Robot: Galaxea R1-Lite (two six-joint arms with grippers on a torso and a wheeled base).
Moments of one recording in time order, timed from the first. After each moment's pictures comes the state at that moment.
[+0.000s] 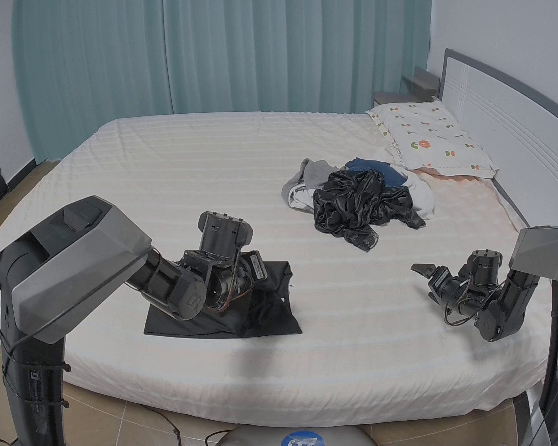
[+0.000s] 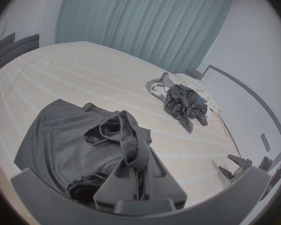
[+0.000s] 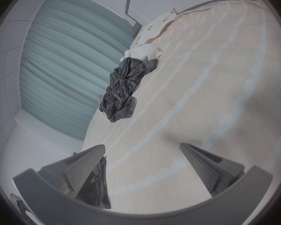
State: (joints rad) left arm -0.51 2.30 -1.26 -0.48 0.22 -0.62; right arm 0.04 2.38 -0.70 -1.26 0.21 0.88
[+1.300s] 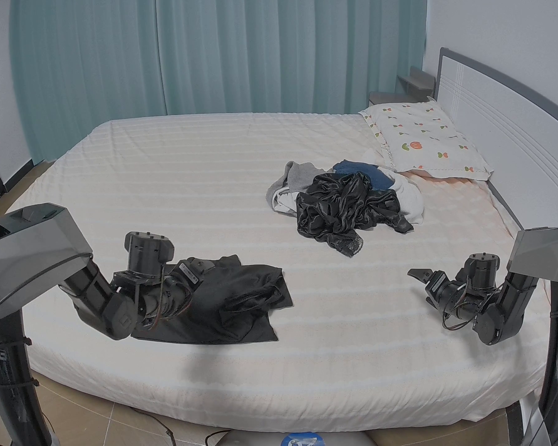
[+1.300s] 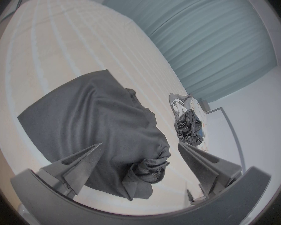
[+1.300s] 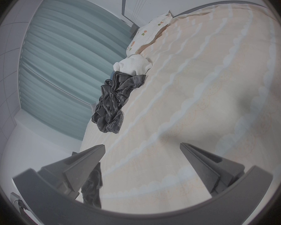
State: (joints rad) left arm -0.27 2.17 -0.78 -0.82 -0.03 -1.04; right arm 0.06 2.38 -0.67 -1.26 0.21 0.87
